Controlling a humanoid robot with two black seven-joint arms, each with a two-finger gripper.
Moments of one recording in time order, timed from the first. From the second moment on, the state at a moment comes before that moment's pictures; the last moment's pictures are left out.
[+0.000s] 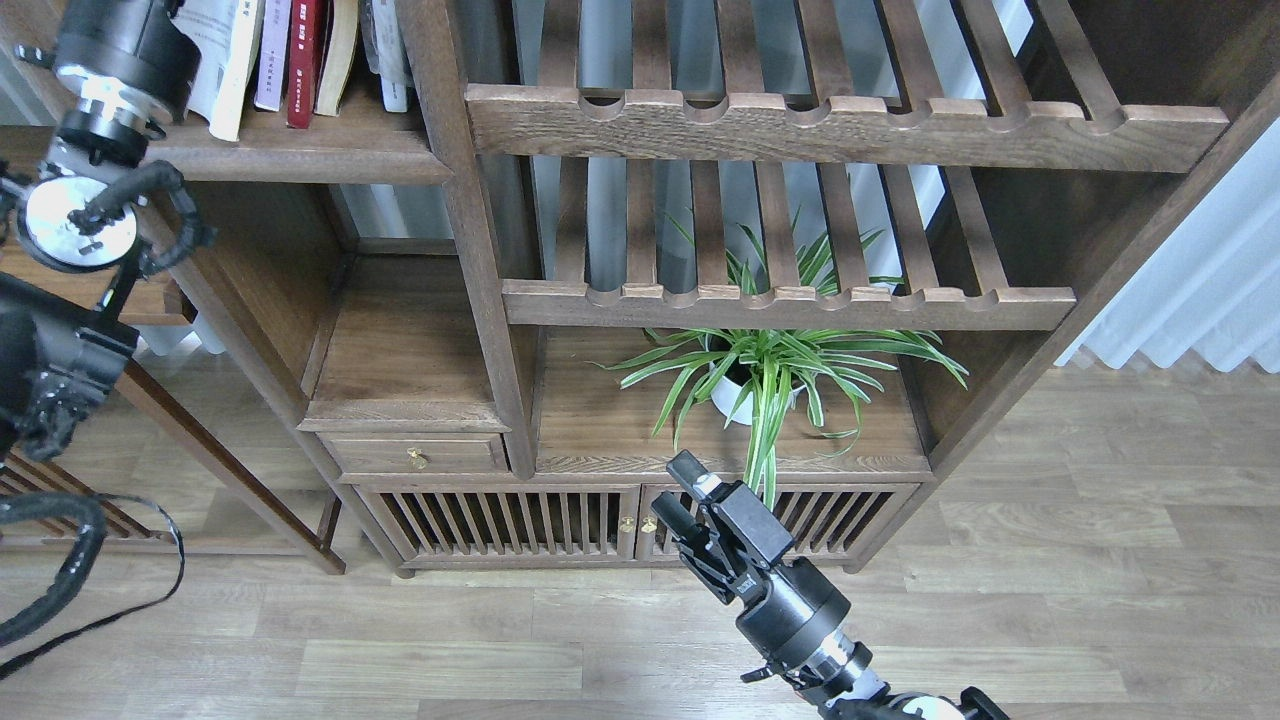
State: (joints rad) left arm -0.88 0.27 -1.17 -0.80 0.00 -0.49 -0.19; right arm -0.21 0.01 1.06 1.42 0.16 0.49 -0.28
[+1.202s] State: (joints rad) left arm -0.44 0.61 -1.13 -1.27 -0.29 -0.49 0.08; right arm -0.23 0.02 1.11 1.51 0.15 0.44 -0.29
